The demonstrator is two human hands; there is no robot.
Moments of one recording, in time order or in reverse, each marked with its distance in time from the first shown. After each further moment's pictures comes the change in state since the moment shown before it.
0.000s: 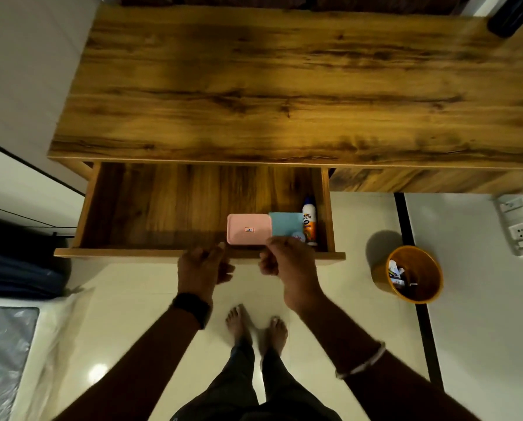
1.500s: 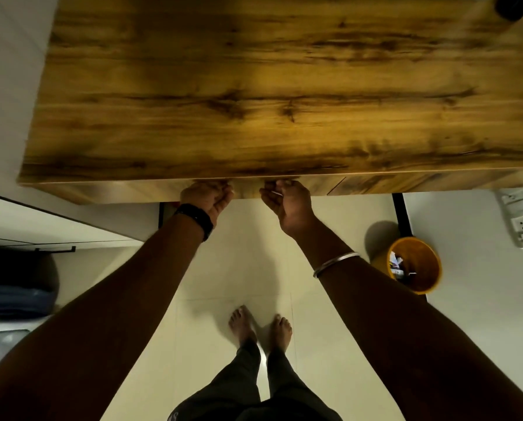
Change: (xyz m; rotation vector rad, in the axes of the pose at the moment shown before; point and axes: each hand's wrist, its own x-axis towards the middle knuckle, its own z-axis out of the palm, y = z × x) left_hand 0.185 0.103 0.057 -0.399 -0.184 -0.235; right_hand 0.167 -0.080 0.058 0.364 0.084 0.054
